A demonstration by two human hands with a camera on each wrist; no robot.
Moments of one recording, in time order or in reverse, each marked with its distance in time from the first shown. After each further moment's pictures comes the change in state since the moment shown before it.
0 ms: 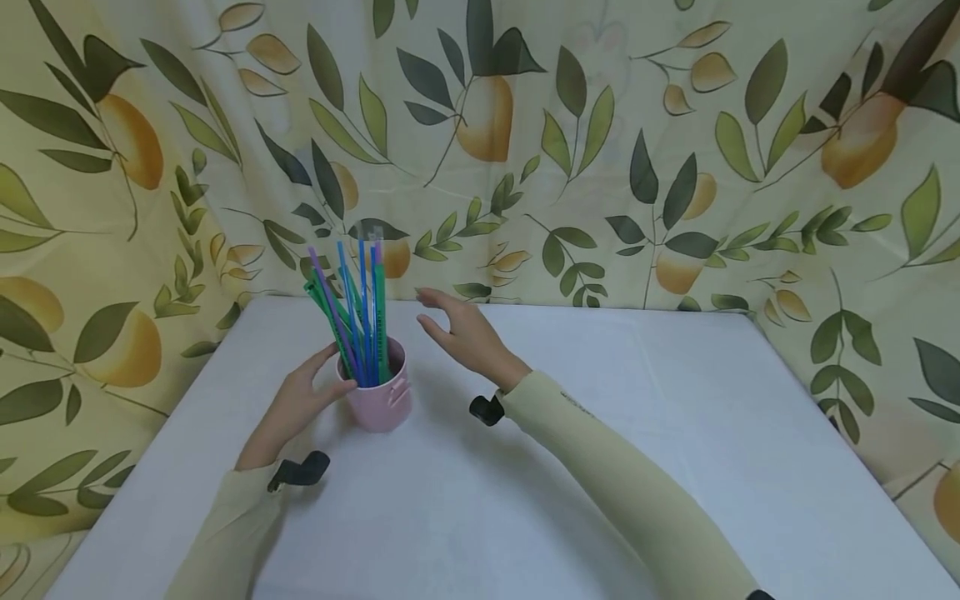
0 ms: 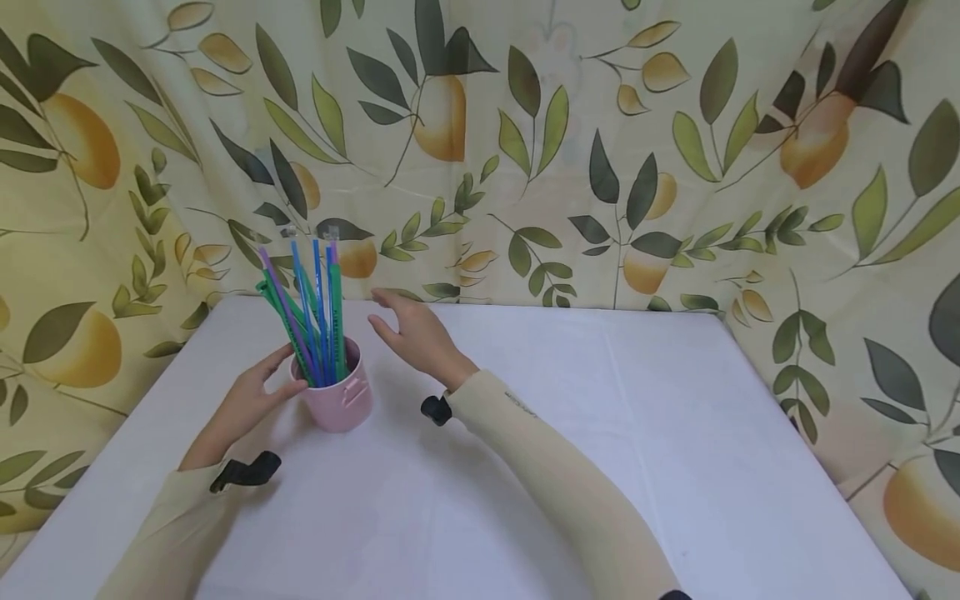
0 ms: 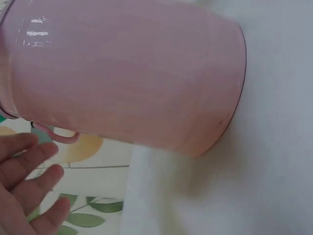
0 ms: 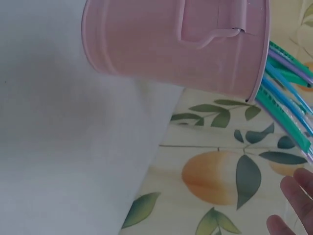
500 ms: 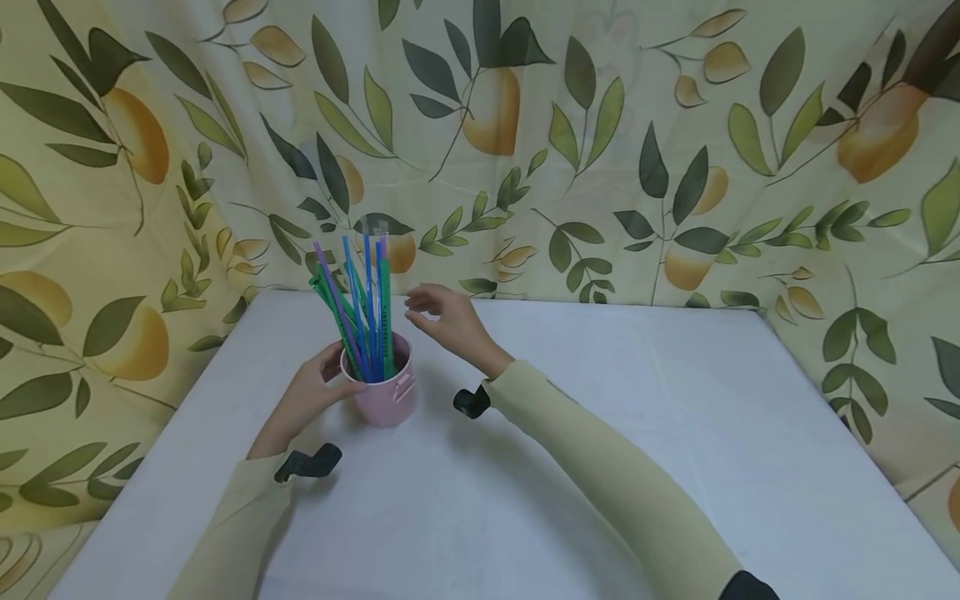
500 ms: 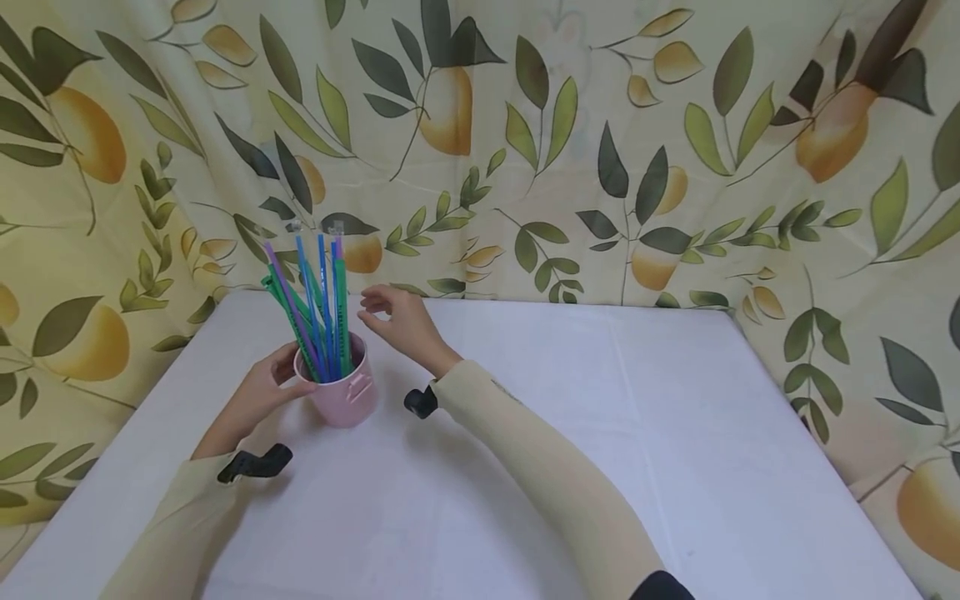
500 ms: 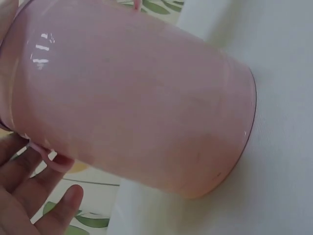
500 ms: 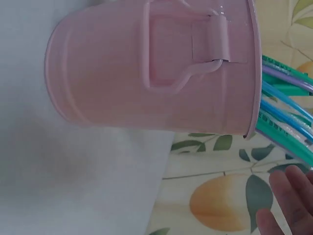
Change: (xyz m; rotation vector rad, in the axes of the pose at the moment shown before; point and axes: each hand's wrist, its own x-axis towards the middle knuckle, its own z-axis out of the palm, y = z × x) left_hand 0.007 -0.001 0.007 -0.275 -0.046 -0.007; right_hand 0.023 0.000 0.019 0.205 0.031 0.041
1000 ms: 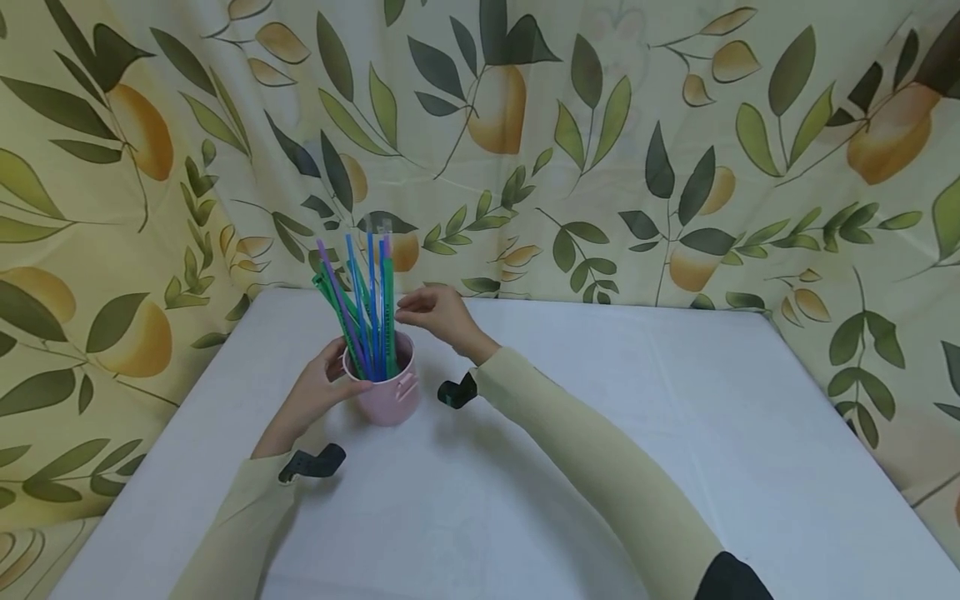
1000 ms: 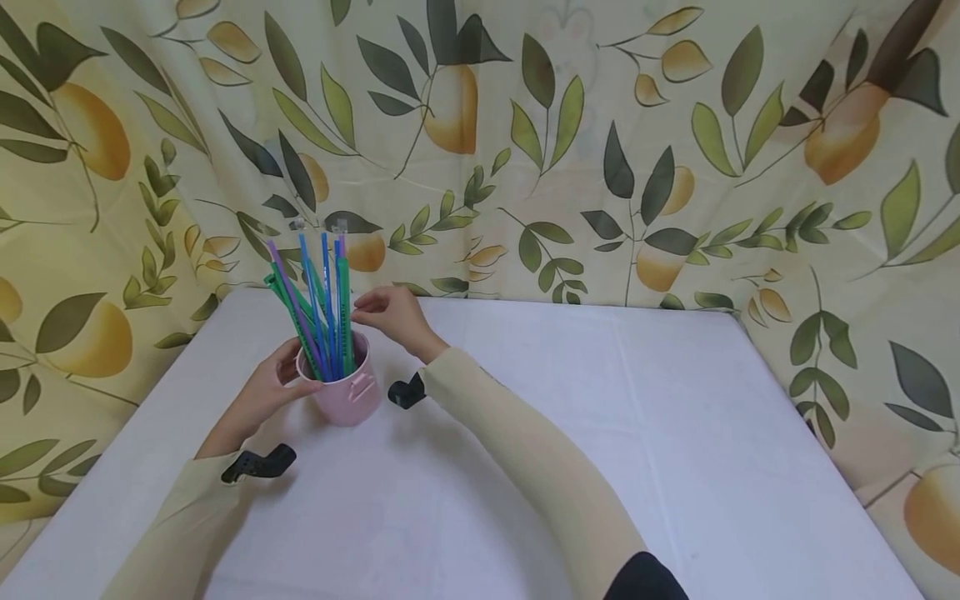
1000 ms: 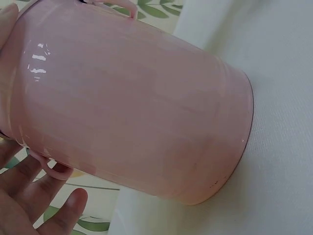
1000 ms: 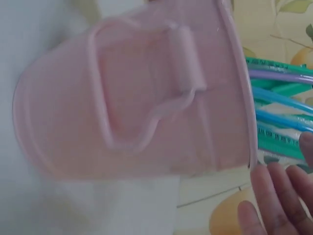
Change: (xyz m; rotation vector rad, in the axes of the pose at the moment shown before) left_hand -0.001 0.003 0.001 -0.078 -0.013 -0.005; right_hand 0.022 0.007 0.015 0.234 -0.088 0.225
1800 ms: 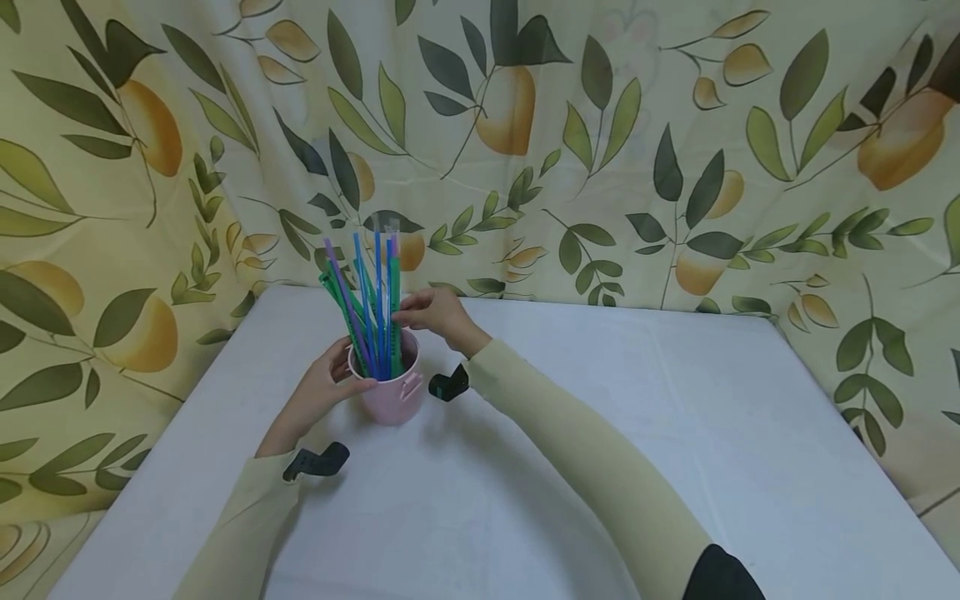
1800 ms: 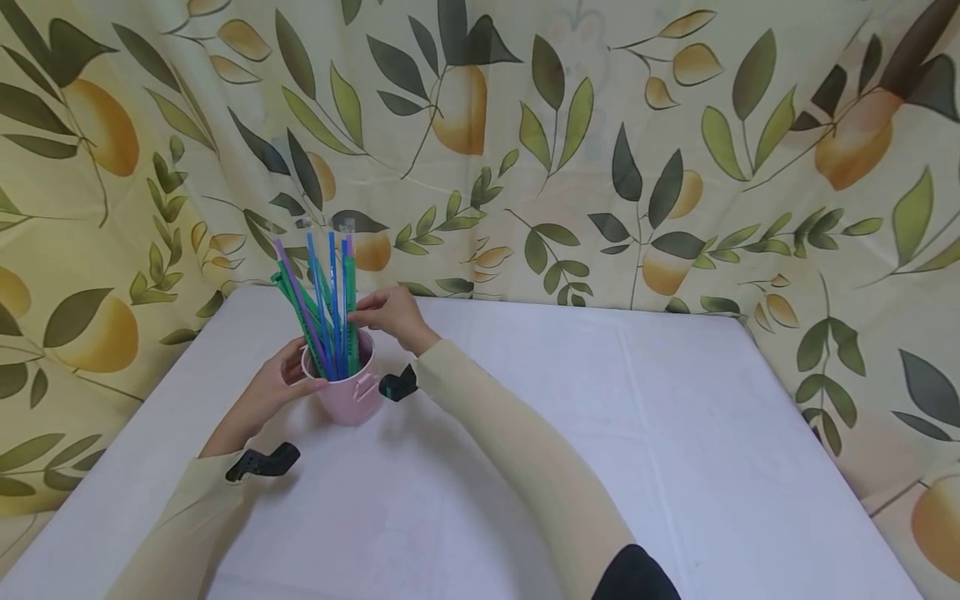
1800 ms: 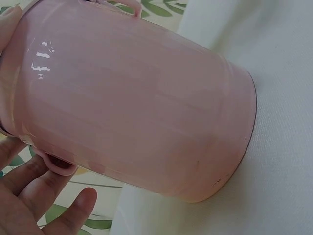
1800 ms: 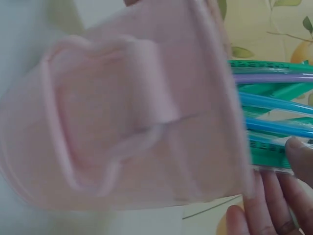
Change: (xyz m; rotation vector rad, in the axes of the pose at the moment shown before) left_hand 0.001 -0.003 0.000 -0.050 -0.014 -0.005; right_hand 0.014 -0.007 0.010 0.091 -0.043 0.227
